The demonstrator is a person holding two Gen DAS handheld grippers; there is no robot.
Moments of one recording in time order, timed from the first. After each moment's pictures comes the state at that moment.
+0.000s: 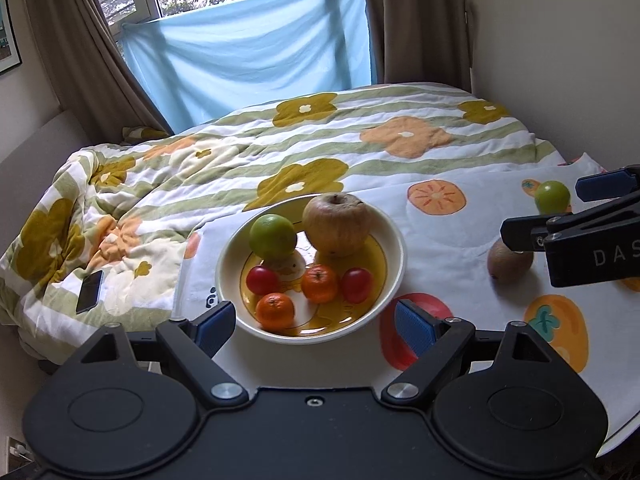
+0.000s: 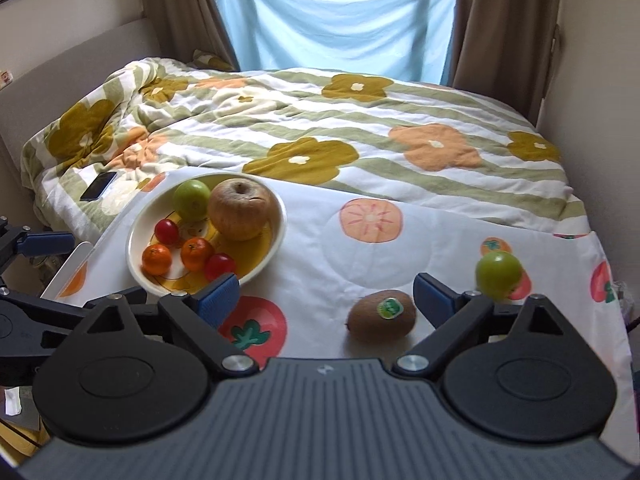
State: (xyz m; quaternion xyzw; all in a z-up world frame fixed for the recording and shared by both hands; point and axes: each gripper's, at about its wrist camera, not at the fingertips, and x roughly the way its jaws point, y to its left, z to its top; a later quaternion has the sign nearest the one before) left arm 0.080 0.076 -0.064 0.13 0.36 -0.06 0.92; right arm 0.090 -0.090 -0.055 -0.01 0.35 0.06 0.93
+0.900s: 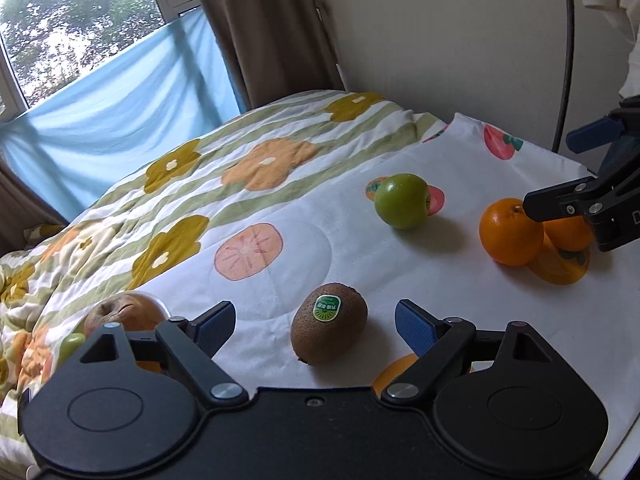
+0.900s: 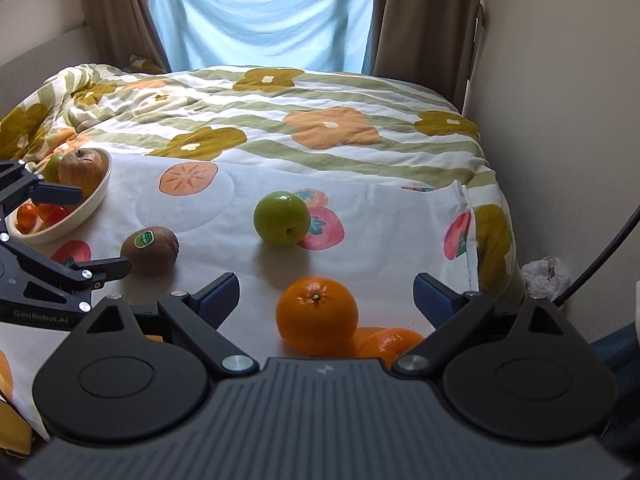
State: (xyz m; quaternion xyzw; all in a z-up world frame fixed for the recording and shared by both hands) left arm 0.110 -0.094 -0.120 0.23 0.32 -0.22 0.89; right arm 0.065 -0.286 -0.107 -0.02 0.35 0.00 0.94
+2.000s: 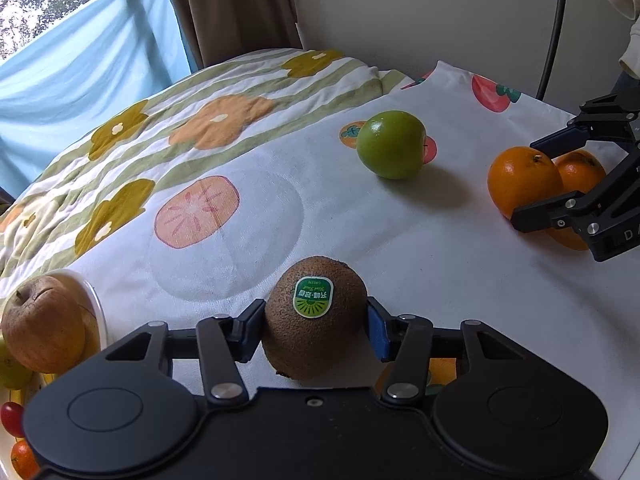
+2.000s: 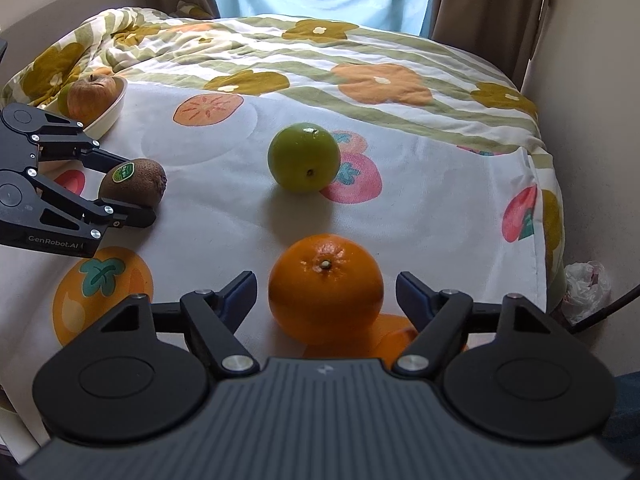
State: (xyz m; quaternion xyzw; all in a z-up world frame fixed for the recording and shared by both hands) left arm 0.151 -0.092 -0.164 0.22 0.38 -0.27 0.86; right arm 0.107 -0.293 -0.162 -0.06 0.41 0.09 0.91
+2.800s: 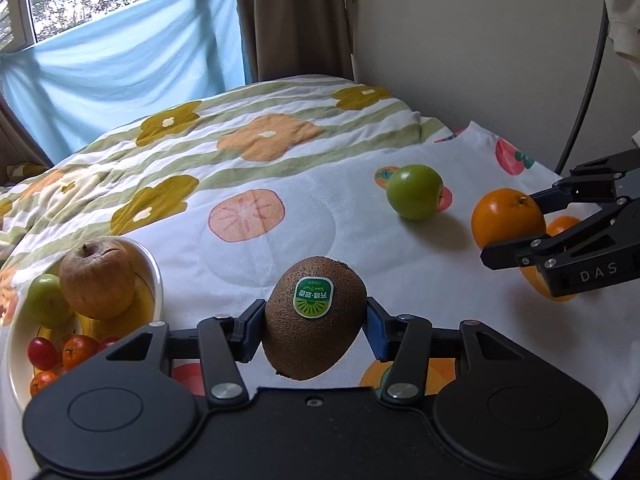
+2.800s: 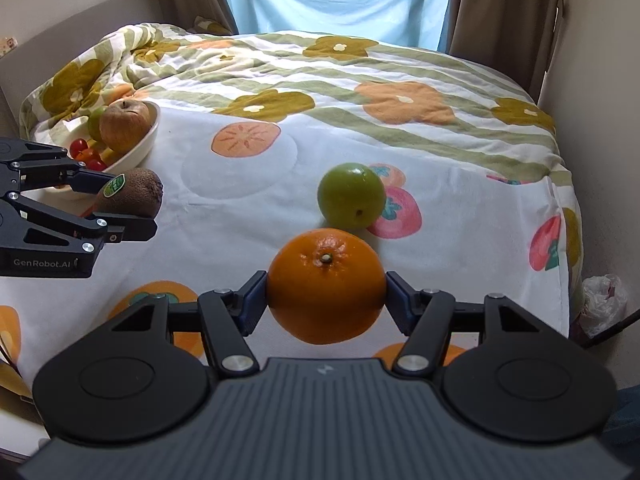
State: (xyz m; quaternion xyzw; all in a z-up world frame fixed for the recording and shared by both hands) left arm 0.117 -0.063 -0.121 0.14 0.36 -0.21 0.90; right arm 0.105 -0.266 -0.132 -0.04 0.39 0.11 0.91
